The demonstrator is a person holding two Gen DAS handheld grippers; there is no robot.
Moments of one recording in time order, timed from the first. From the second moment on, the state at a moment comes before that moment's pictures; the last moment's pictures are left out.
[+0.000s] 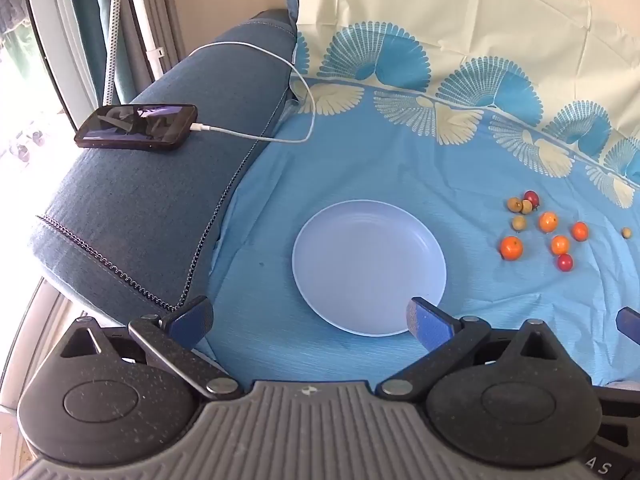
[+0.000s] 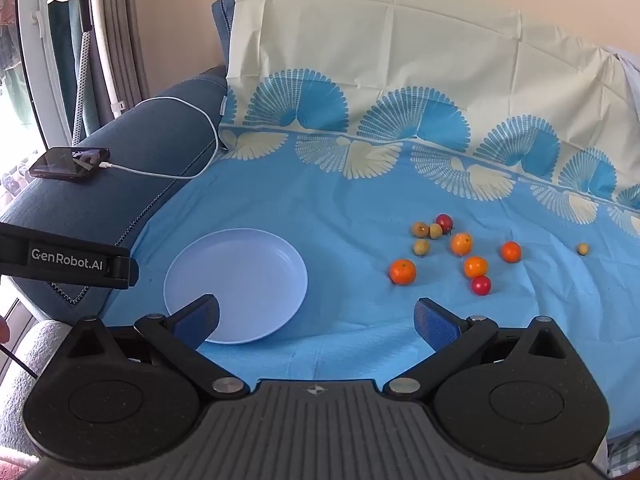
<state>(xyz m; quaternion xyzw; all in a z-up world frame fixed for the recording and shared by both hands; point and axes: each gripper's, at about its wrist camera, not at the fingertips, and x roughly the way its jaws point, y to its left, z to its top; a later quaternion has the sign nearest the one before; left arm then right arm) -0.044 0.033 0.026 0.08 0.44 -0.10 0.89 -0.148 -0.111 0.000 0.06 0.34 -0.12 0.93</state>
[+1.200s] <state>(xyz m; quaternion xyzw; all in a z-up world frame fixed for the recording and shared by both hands) -0.044 0.028 0.024 0.10 0.44 -0.09 0.89 -0.149 -0.113 -0.005 0.07 0.34 -0.13 0.93</state>
